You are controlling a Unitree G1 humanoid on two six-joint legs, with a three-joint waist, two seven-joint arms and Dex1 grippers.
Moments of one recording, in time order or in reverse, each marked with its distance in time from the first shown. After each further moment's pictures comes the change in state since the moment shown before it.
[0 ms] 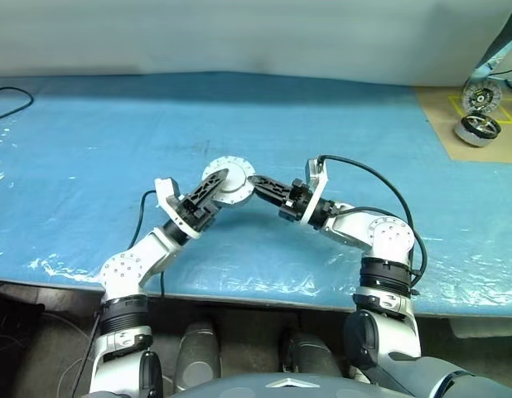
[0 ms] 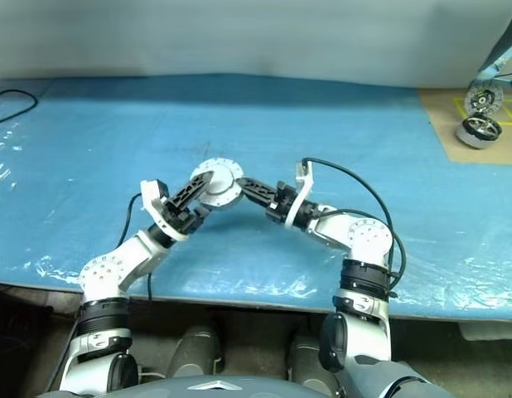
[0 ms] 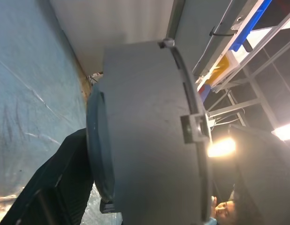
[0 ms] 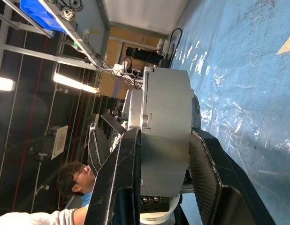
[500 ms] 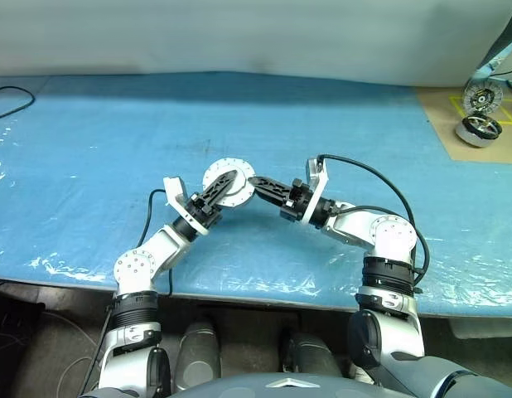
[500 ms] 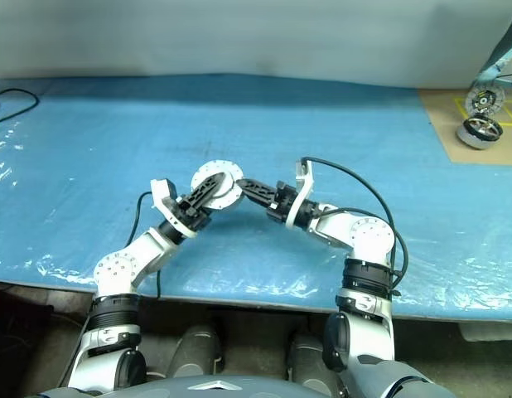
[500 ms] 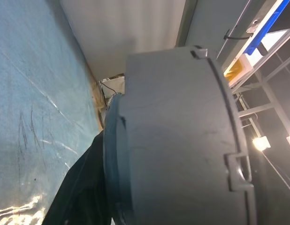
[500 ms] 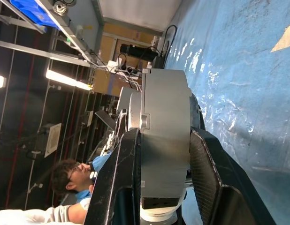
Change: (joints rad) left arm -0.008 -0.022 -0.015 0.017 0.076 -0.072 -0.007; right arm 0.000 -0.009 0.013 0.000 0.030 -0.008 -0.042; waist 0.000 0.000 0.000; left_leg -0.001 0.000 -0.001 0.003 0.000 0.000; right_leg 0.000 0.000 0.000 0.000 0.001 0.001
